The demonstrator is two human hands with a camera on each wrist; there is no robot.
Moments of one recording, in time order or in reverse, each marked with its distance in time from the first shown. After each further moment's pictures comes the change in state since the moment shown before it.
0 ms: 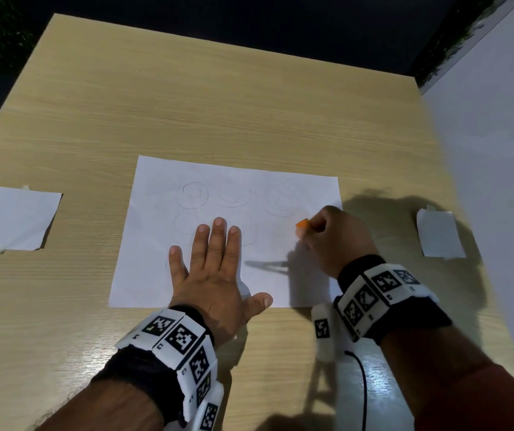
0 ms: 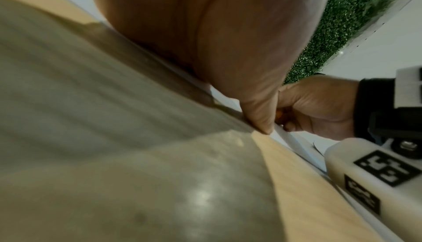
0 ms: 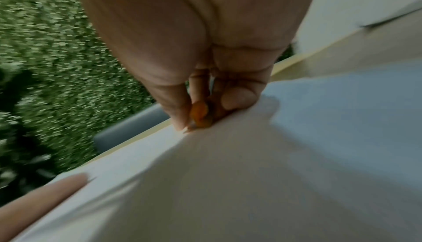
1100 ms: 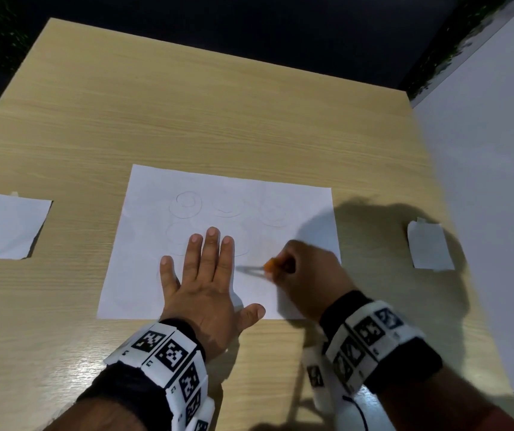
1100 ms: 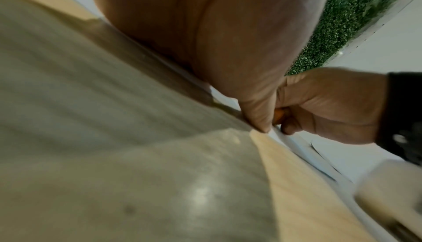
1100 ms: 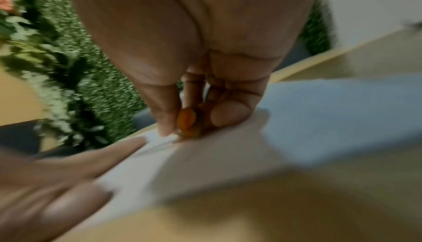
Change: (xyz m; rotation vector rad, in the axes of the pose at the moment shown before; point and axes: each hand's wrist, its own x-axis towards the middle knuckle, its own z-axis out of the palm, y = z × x) left_hand 0.000 0.000 0.001 -0.014 0.017 0.005; right_hand -0.032 -0.008 0.010 0.000 -0.148 -0.177
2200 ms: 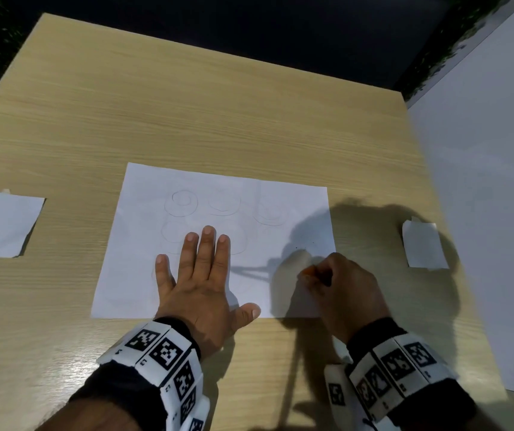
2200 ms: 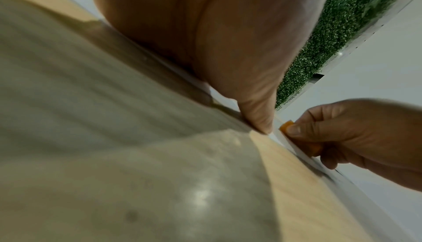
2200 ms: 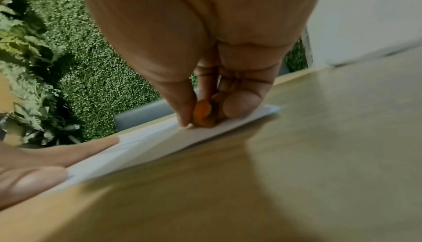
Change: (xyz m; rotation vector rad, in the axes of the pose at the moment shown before) left_hand 0.002 -0.002 0.002 -0.001 0.034 0.023; right_hand -0.030 0.032 -0.013 -0.024 0.125 0.166
